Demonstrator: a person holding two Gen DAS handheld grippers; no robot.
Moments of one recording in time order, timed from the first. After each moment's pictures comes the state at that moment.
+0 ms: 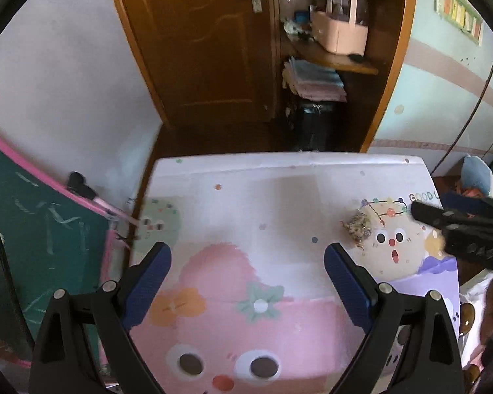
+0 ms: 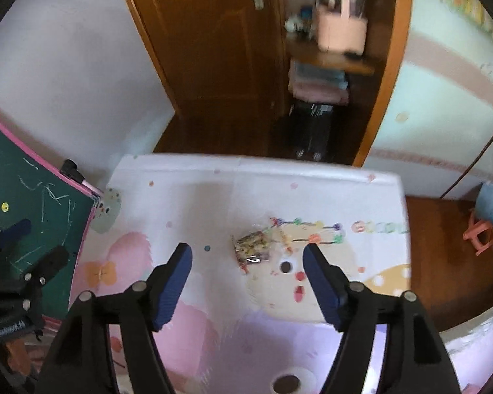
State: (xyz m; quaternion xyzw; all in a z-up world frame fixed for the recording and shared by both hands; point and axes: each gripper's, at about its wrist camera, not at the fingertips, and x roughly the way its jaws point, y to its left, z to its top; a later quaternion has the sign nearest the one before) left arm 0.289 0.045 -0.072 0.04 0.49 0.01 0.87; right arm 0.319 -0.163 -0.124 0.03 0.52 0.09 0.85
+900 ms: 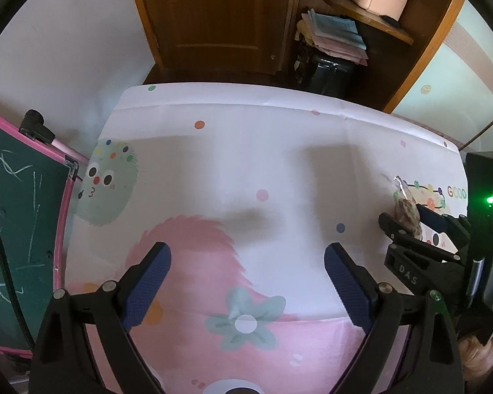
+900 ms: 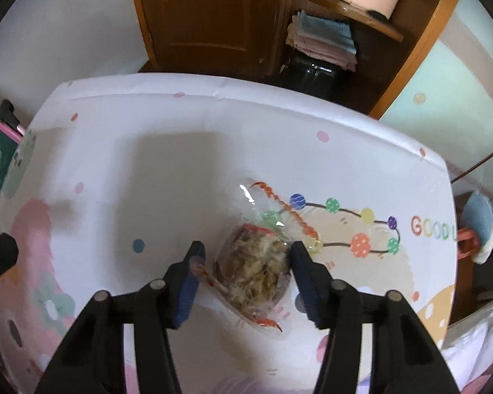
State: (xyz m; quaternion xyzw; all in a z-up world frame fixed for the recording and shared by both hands) left arm 0.335 0.063 -0.190 -0.03 0.58 0.02 0.82; right arm 0.362 -0.117 -0.260 -0.08 0.56 0.04 0.82
